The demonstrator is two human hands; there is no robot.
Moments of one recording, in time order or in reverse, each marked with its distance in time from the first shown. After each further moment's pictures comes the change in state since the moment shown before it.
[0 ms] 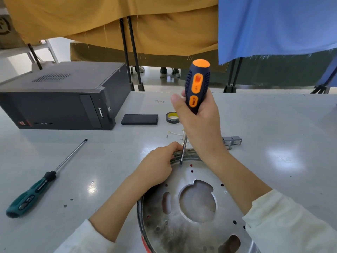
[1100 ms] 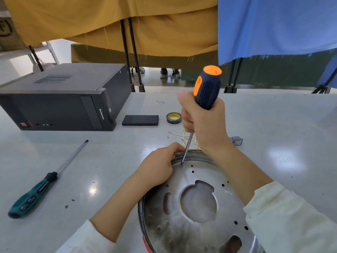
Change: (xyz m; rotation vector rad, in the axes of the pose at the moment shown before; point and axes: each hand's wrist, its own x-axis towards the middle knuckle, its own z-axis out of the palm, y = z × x) left_hand -0.002 0.001 0.000 -0.005 0.006 0.004; right_hand 0.009 -0.003 -0.007 0.300 -0.119 0.114
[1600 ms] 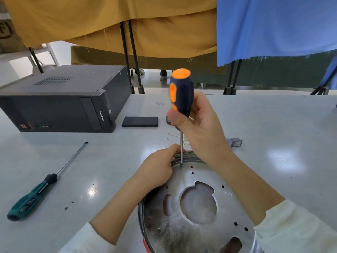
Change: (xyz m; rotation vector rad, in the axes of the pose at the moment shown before) left_hand 0.000 -0.002 0.001 0.002 0.003 0.005; right_hand -0.017 0.004 -0.002 -0.195 -0.146 -0.091
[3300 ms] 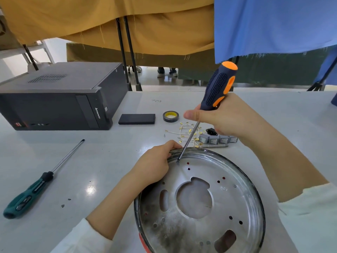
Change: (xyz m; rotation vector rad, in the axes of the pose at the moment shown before) left_hand -0.002 0.004 -0.003 -0.002 -0.003 -0.026; right_hand 0.020 -0.022 -0.063 -0.613 -0.052 0.328
